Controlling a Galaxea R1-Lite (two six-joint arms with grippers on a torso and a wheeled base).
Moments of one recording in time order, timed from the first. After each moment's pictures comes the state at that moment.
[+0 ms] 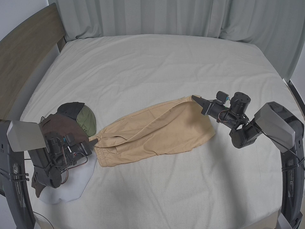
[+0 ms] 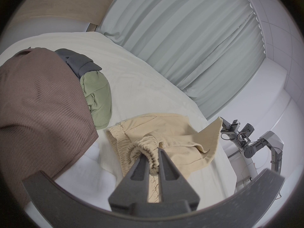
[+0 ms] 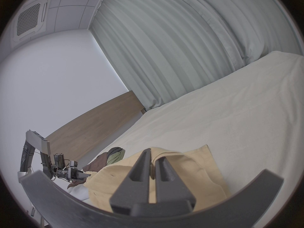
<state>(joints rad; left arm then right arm) -0.02 2.35 -0.56 -1.55 -0.47 -0.48 0.22 2.47 -1.36 -1.25 0.53 0.42</state>
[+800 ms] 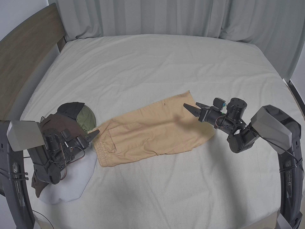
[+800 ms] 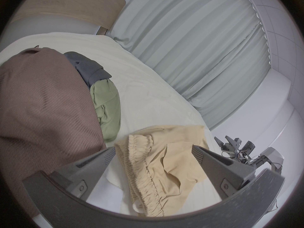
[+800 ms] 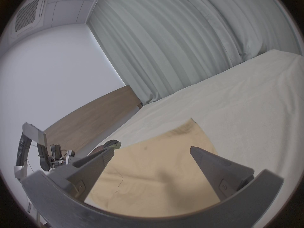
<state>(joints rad) 0.01 2.36 -0.62 -1.55 -0.43 -0.57 0.23 2.50 -1.33 -1.25 0.50 0.37</state>
